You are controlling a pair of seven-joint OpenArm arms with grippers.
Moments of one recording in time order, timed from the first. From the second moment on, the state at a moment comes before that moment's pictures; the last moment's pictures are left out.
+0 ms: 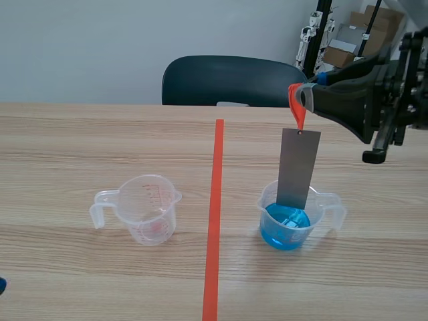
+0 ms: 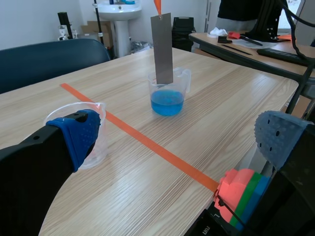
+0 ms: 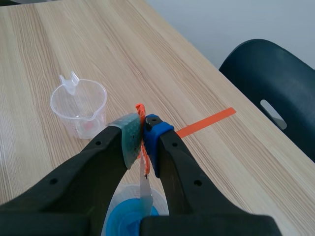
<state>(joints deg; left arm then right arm) 60.4 -40.8 4.9 94.3 3.1 -17.7 -70.6 -2.2 57.5 -16.9 105.6 39.7 33.1 1.8</state>
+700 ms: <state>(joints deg) 60.6 -33.4 4.4 87.7 5.5 -16.4 -73.1 -4.7 48.6 -16.9 99.3 31.7 35.0 3.0</state>
